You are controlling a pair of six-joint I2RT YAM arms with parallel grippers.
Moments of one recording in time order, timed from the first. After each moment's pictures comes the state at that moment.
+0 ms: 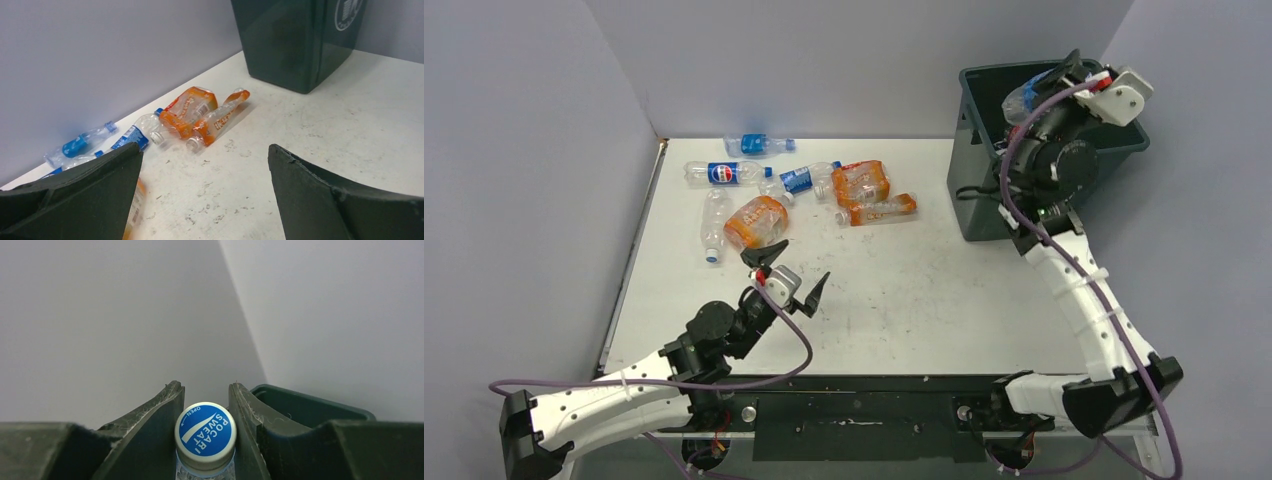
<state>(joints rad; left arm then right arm) -1.09 0.64 0.45 0.36 -0.42 0.28 0.41 1.22 1.42 0.60 0.84 -0.21</state>
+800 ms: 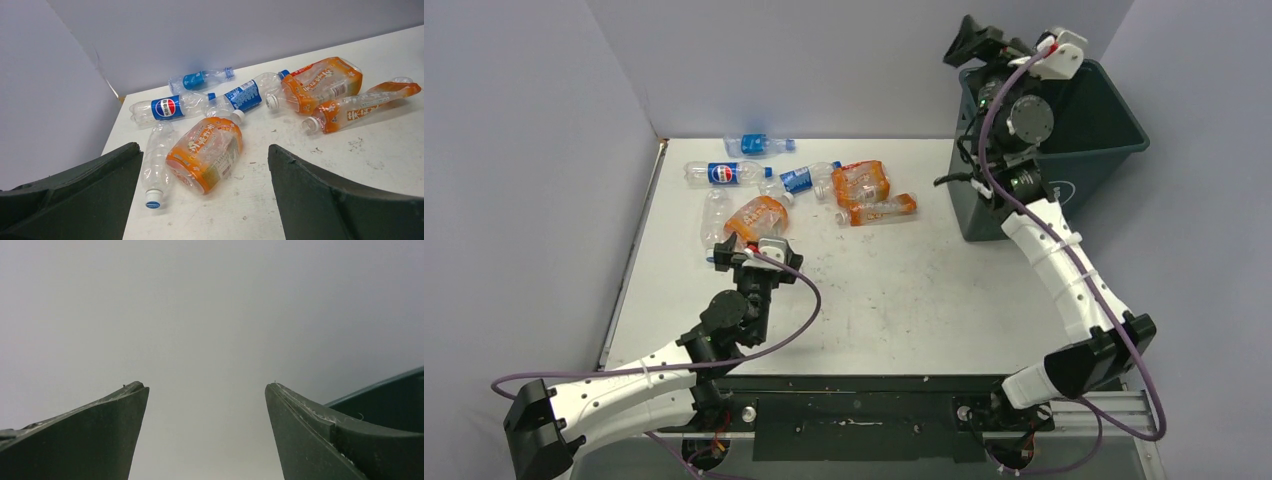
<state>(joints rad) -1.02 0.79 0.45 0.53 -0.98 0.39 0.37 1.50 1.69 0.37 0.61 0.15</state>
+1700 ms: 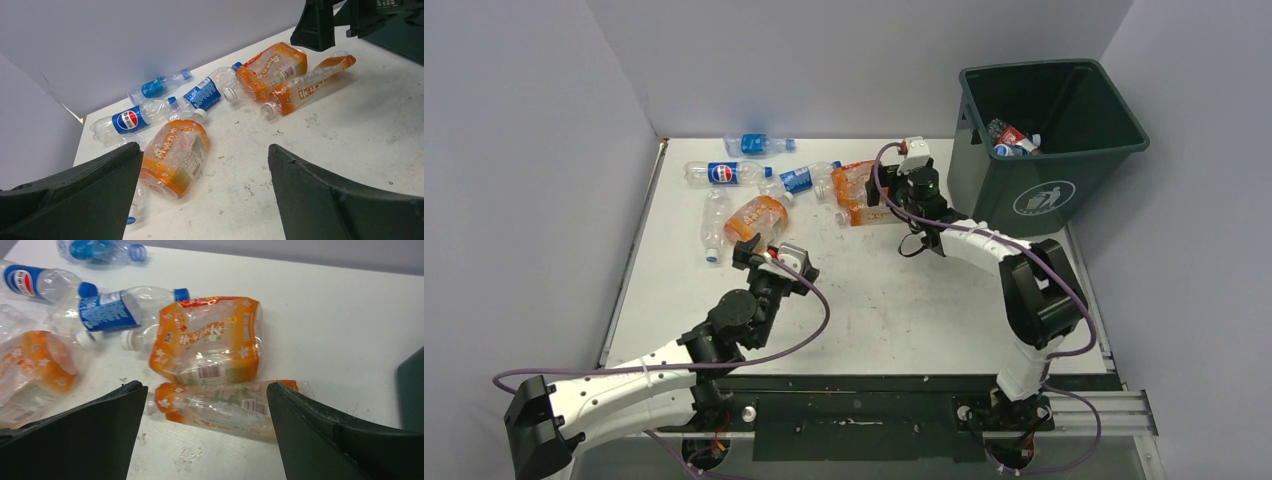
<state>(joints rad) -1.04 0.79 0.47 0.40 -0.81 0.34 0.48 1.74 1.12 0.39 0.10 0.18</state>
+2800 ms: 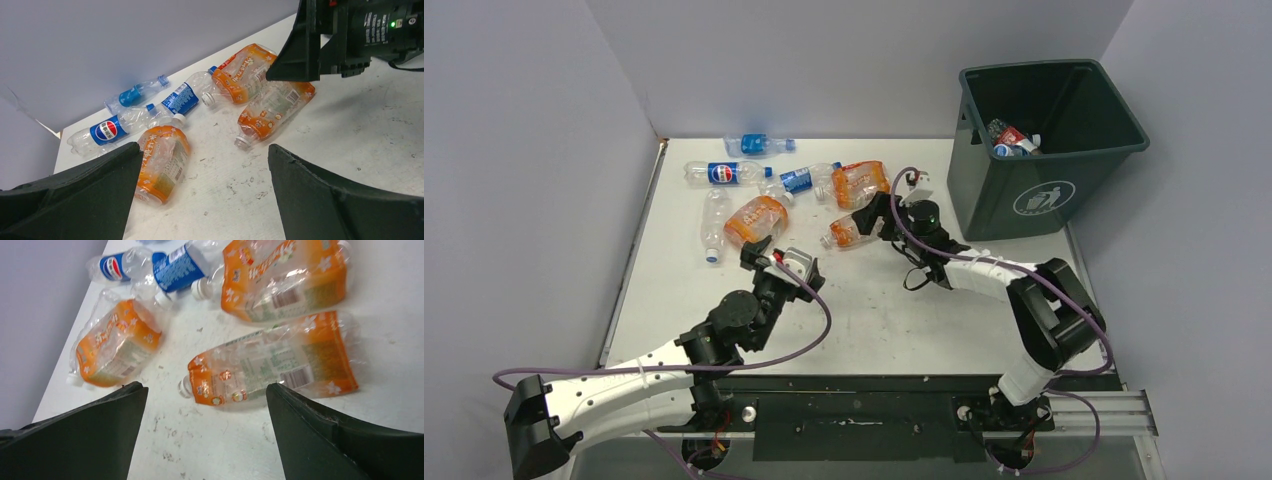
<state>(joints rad) -1.08 0.78 0.50 0.34 -0.73 0.32 0.54 1.67 0.84 0.52 -0.03 0.59</state>
